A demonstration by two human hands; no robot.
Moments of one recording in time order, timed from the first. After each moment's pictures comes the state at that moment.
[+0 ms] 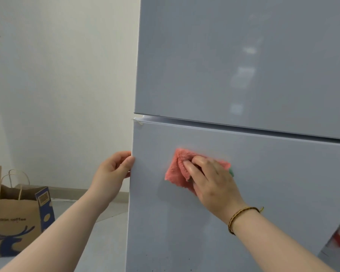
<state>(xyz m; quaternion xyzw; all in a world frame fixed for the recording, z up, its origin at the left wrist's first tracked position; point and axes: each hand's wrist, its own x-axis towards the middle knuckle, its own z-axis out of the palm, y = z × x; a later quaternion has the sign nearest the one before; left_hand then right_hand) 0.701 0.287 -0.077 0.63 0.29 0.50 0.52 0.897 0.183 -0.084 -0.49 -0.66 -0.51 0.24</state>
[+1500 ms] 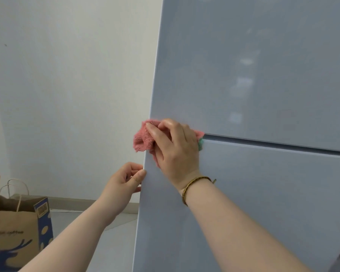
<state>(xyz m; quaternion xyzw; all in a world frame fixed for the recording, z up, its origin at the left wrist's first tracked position) 0.694 0.299 -0.076 0.65 0.25 0.45 0.57 0.819 0.268 -0.018 -0.43 -0.60 -0.55 0.39</state>
